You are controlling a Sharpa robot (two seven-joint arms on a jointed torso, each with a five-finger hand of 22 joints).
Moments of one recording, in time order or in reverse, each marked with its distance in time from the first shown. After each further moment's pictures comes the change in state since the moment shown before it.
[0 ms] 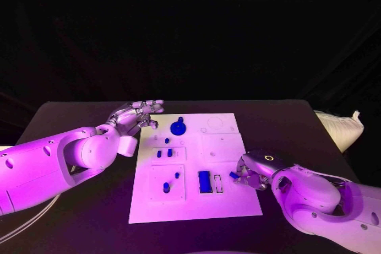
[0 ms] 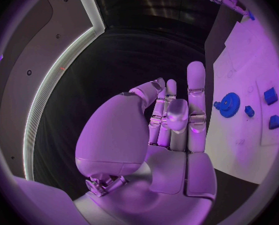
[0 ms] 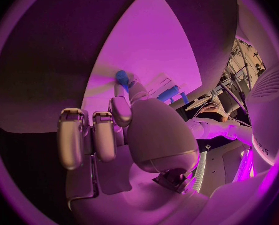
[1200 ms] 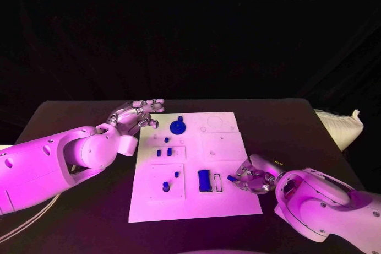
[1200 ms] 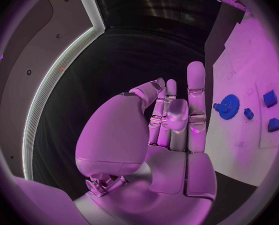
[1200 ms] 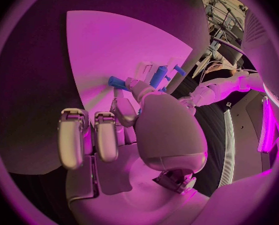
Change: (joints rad) left arm 0.000 -0.001 0.000 0.008 0.000 0.000 -0.002; left_hand -0.001 0.001 0.000 0.000 0.000 0.000 0.000 0.000 0.000 0.000 0.000 0.003 0.001 0.000 0.000 0.000 0.000 0.000 0.000 0.000 0.000 -0.001; right arm 0.005 -0.042 -0.010 0.070 0.466 -0.195 -0.021; right_hand -0.163 -0.091 0.367 -0.036 0.248 0.023 0.003 -0.033 -0.028 0.010 -0.013 -0.011 0.014 0.000 -0.015 0.004 0.001 0.000 0.000 0.000 0.000 0.000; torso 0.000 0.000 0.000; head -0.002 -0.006
